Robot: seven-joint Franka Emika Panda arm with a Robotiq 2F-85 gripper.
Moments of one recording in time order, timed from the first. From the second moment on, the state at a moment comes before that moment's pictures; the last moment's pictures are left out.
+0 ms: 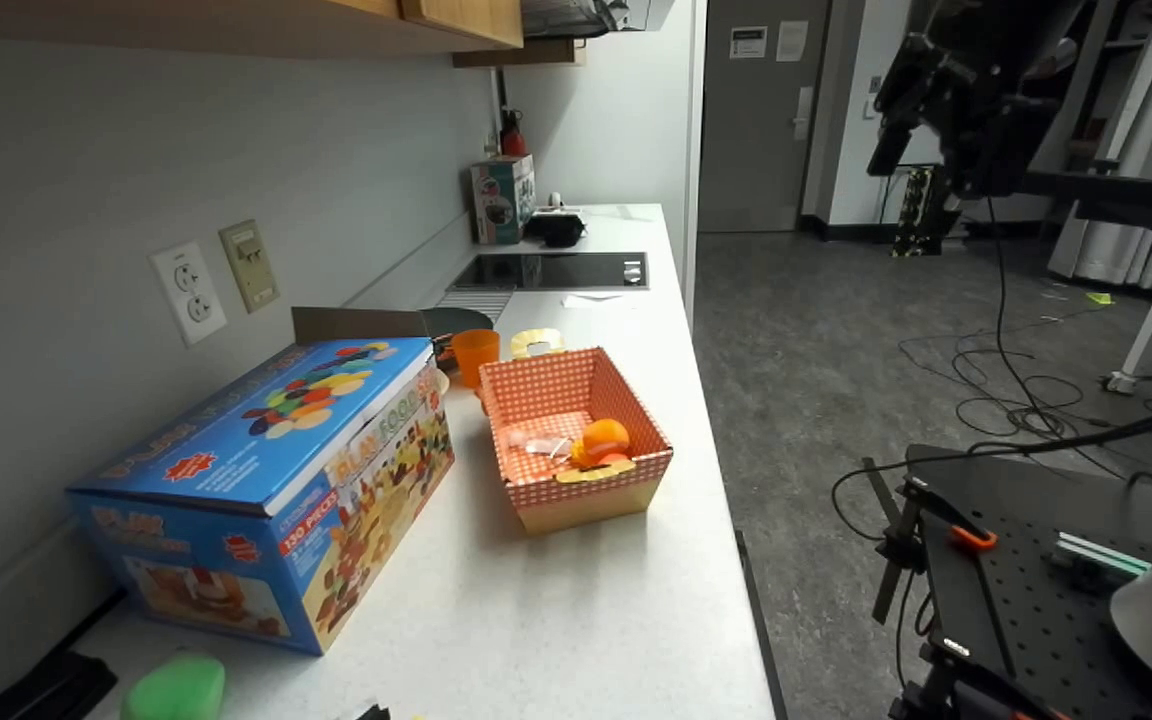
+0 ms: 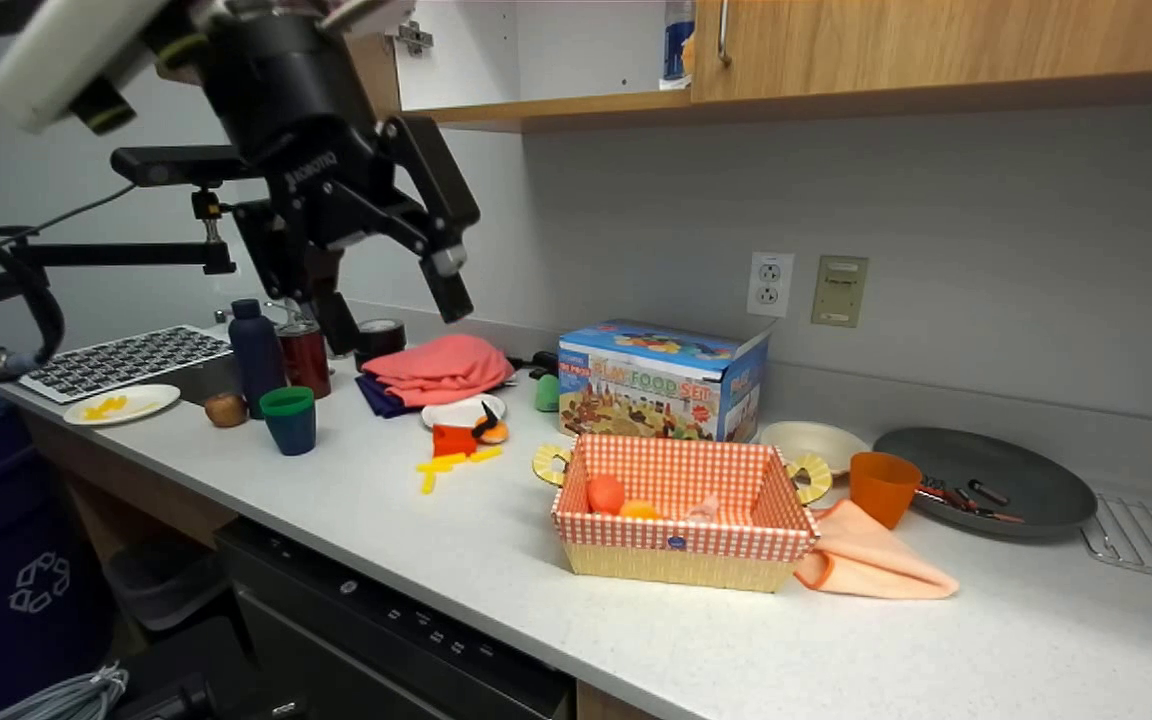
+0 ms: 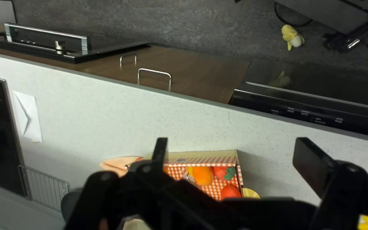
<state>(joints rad) 0.03 -1.01 0.04 -2.72 -0.29 1.90 -0.31</state>
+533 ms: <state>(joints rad) 0.13 -1.27 0.13 -2.67 -0.31 1.82 -0.30</state>
